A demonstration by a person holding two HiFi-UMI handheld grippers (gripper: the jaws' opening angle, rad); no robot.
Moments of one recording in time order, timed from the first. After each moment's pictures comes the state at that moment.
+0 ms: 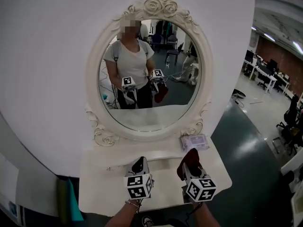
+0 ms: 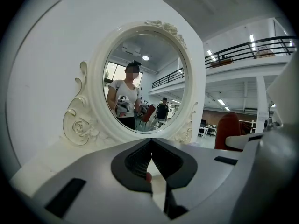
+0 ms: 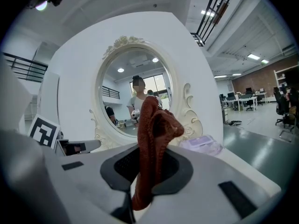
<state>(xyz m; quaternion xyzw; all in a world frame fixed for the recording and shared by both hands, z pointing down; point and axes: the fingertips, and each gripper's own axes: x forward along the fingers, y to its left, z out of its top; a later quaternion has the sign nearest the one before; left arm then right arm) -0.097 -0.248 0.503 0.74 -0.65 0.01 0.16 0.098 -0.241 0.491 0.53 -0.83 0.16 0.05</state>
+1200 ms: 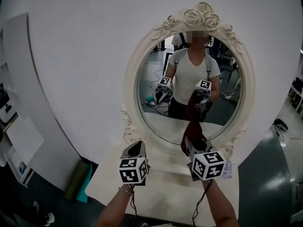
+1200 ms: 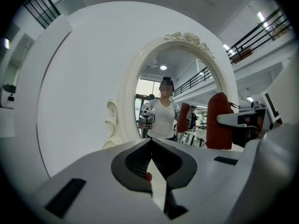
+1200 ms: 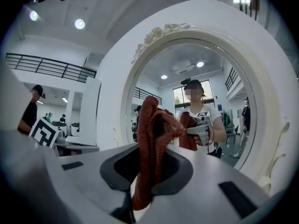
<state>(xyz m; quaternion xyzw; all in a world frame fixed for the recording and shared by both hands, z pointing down) -0.206 -0.269 0.415 0.61 -0.78 -0.01 0.12 -0.039 -0.362 0.362 0.29 -0.96 0.03 0.04</state>
